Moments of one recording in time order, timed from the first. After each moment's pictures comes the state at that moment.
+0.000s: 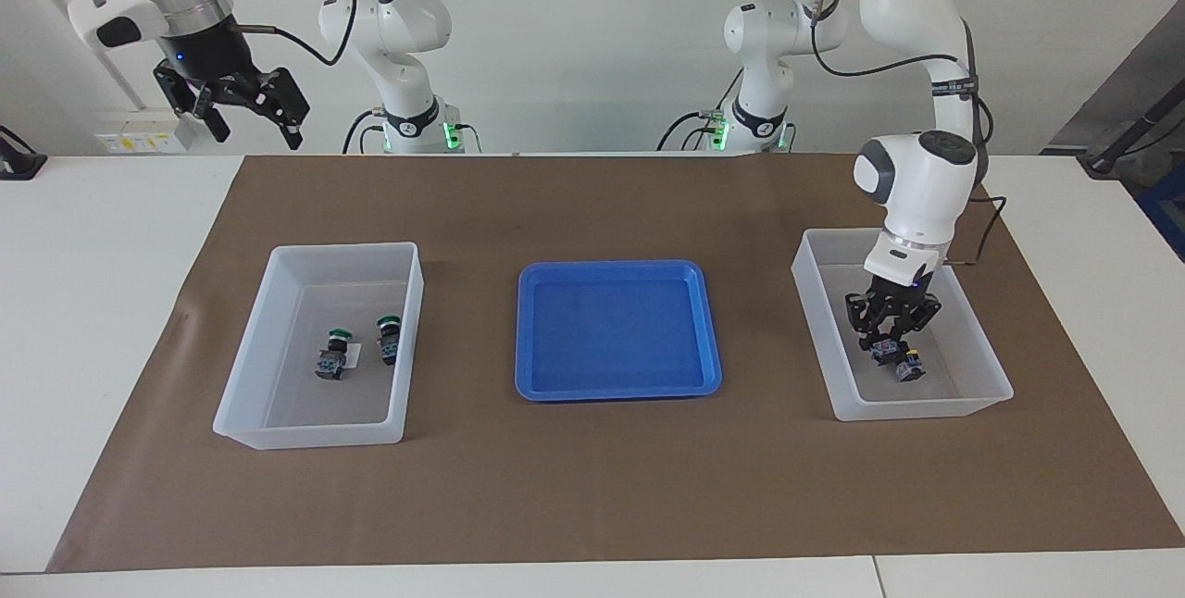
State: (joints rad) left arm 0.01 0.23 -0.02 -2.18 0.00 2.83 0.12; right arm 0.01 -0.09 -0.05 -1.57 -0.02 1.49 0.13
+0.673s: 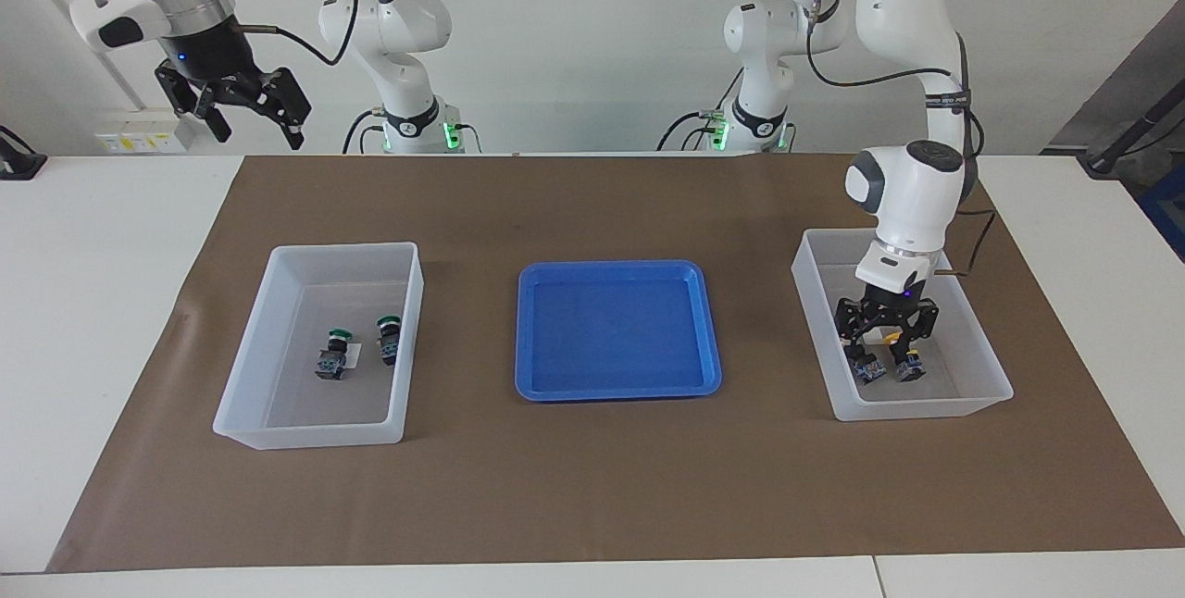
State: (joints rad) left arm 0.01 0.21 -0.01 -2.14 0.00 2.74 0.12; right arm 0.02 -0.09 -0.05 -1.57 -0.02 1.49 0.13
